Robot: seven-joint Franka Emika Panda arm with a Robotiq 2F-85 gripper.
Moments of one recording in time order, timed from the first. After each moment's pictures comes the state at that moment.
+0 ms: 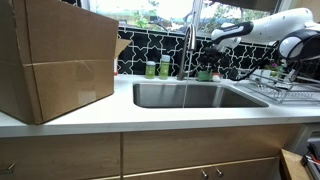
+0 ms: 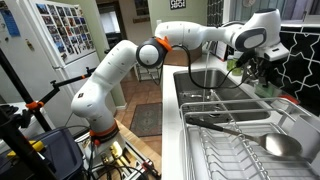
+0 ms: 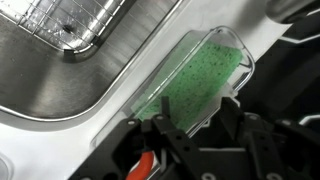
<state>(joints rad) -0.57 0.87 -0.28 -0.88 0.32 2.03 0.82</state>
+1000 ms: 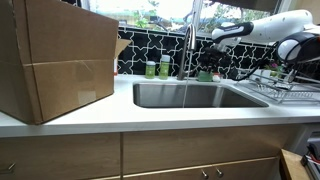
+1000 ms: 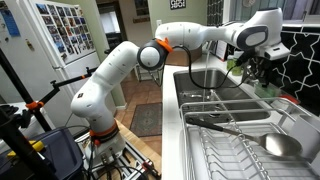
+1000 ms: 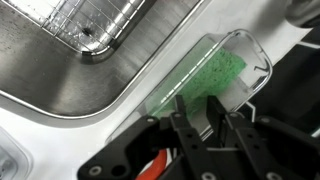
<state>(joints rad) -0.58 0.90 -0.28 -0.81 0.30 1.93 0.82</state>
